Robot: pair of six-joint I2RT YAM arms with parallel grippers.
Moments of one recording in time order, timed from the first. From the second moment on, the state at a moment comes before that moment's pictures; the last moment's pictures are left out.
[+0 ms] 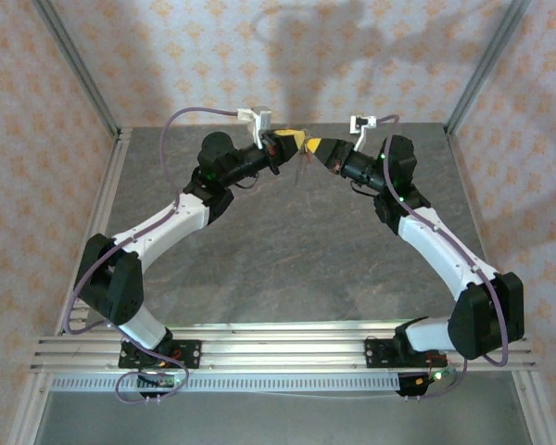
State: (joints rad) left arm -0.48 1.60 1.24 0.54 0.50 -0.51; right arm 0.34 1.34 1.06 0.31 -0.68 0.96
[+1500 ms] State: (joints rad) left arm -0.47 1.73 1.31 0.74 0.50 -0.84; right arm 0.25 1.45 1.12 0.63 -0.69 1.13
